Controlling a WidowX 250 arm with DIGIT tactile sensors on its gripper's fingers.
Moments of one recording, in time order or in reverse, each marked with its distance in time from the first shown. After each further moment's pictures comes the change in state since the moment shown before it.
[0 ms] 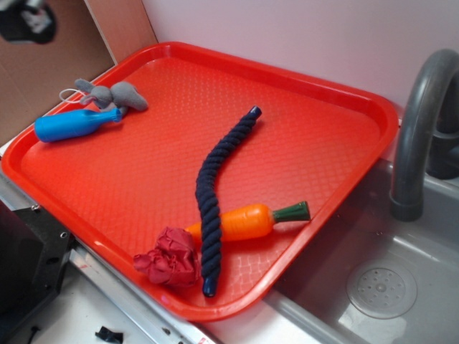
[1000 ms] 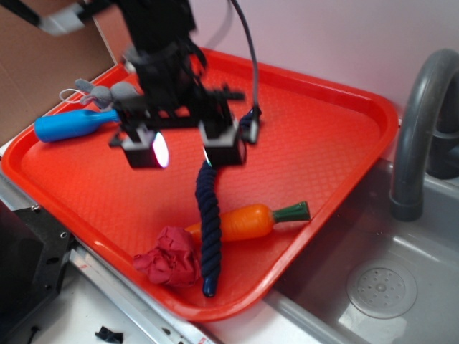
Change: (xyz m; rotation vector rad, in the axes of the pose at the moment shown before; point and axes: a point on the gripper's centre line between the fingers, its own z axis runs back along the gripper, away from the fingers) arm 0.016 -0.068 -0.168 0.079 0.218 0.239
